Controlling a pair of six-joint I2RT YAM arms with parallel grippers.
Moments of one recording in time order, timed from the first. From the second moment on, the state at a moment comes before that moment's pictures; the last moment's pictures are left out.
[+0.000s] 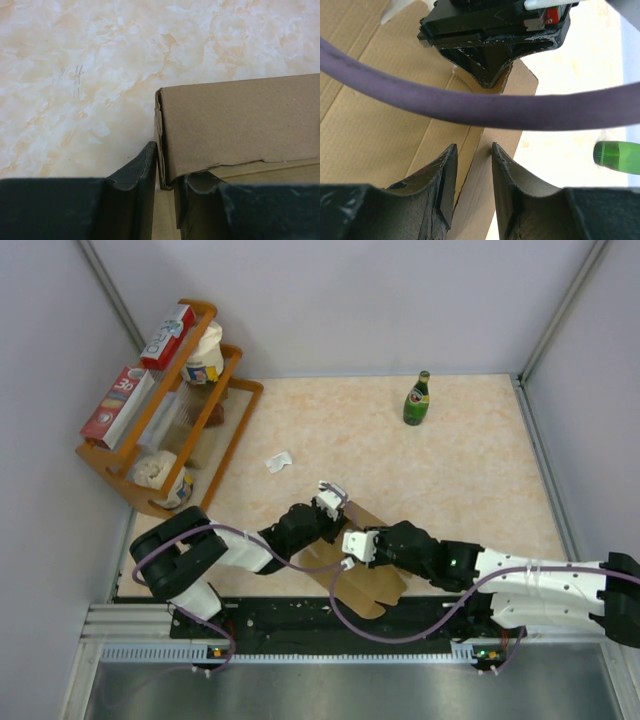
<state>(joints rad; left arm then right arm) -0.92 1.59 0.43 0.85 -0.07 -0.12 1.18 0.98 0.49 -0.10 0.27 -0.61</state>
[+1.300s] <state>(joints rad) -0.96 1.59 0.47 0.77 -0.24 -0.03 1.00 0.80 0.49 0.07 0.32 0.04</state>
